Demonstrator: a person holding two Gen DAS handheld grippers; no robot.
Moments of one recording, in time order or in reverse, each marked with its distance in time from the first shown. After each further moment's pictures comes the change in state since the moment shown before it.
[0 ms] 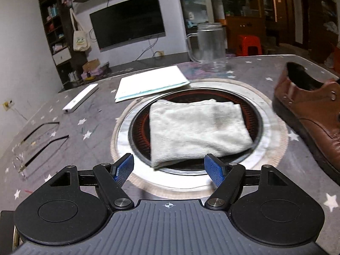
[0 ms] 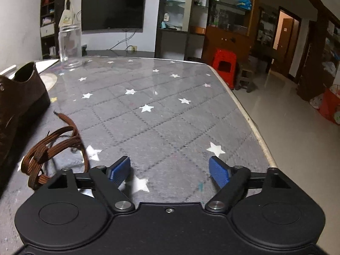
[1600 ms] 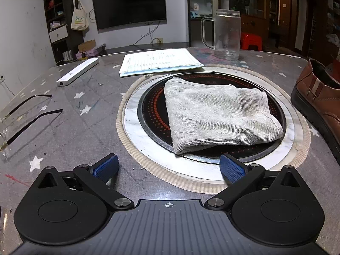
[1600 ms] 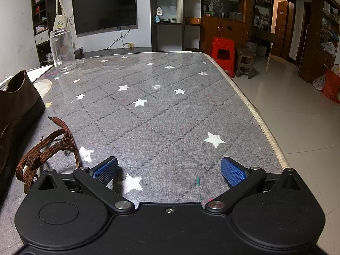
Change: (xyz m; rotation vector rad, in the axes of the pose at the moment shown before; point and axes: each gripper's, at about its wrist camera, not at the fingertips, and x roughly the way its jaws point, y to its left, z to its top) left arm 0.040 0.034 -0.016 -0.079 0.066 -0.069; right arm 0.010 -0.023 -0.002 0.081 0.045 0.036
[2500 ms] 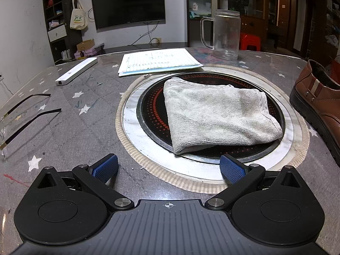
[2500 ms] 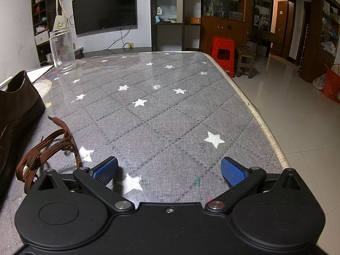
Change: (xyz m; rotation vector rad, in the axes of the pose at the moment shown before) left arm 0.001 0.001 -0.001 -0.001 0.000 -0.009; right arm 0.006 0.029 -0.004 -0.001 -0.001 -0.006
